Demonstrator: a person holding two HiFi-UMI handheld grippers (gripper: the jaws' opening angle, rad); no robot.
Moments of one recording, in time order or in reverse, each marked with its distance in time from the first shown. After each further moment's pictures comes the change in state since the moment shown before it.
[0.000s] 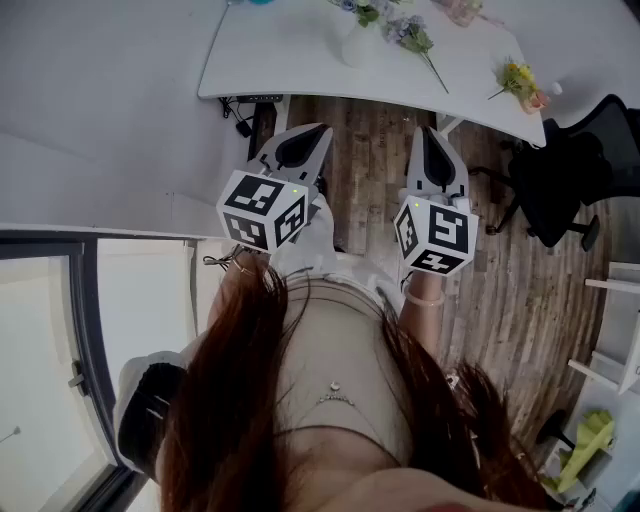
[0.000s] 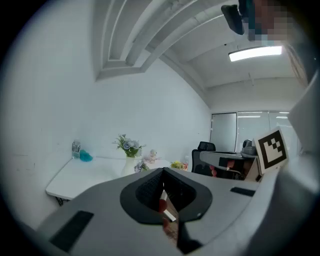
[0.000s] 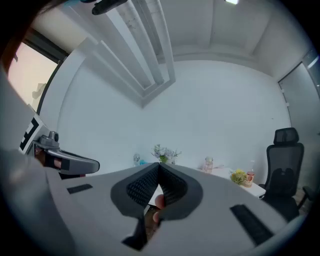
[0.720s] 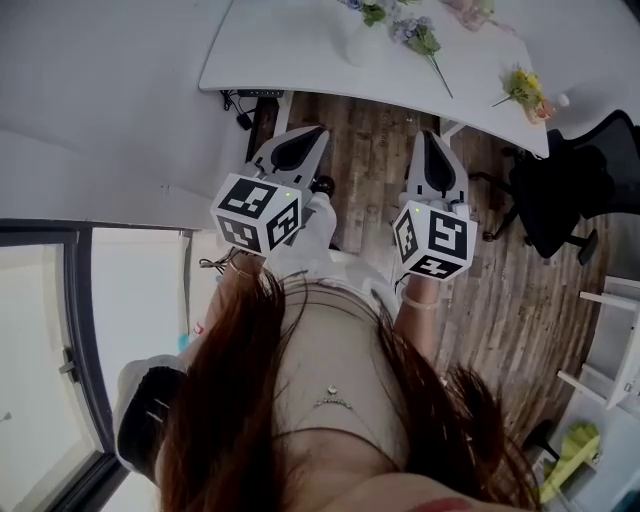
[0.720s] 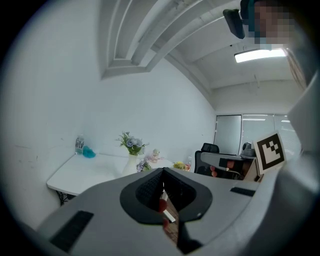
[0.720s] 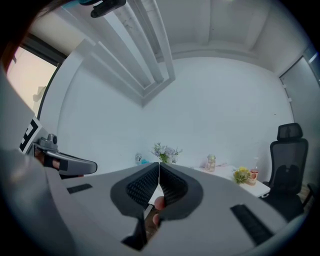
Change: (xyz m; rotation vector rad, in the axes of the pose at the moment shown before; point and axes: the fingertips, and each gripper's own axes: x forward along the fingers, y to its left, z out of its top) left arm 0.004 0.003 -0.005 -0.043 -0.005 0.042; right arm 0.009 -0.011 -0.007 0.026 0.006 0.037
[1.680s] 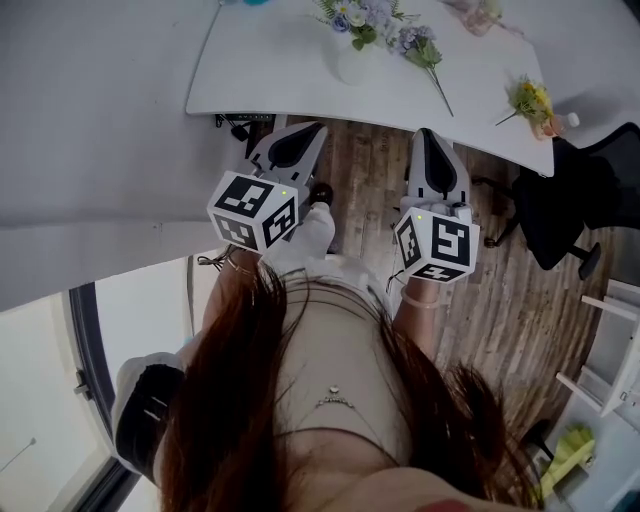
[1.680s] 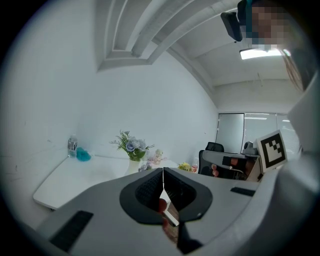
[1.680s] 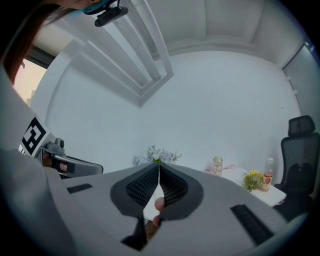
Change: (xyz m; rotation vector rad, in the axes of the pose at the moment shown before) left arm 0.096 0.047 0.028 0.002 0.027 -0.010; right arm 0.094 -0.040 0.012 0.023 -0.020 0.048
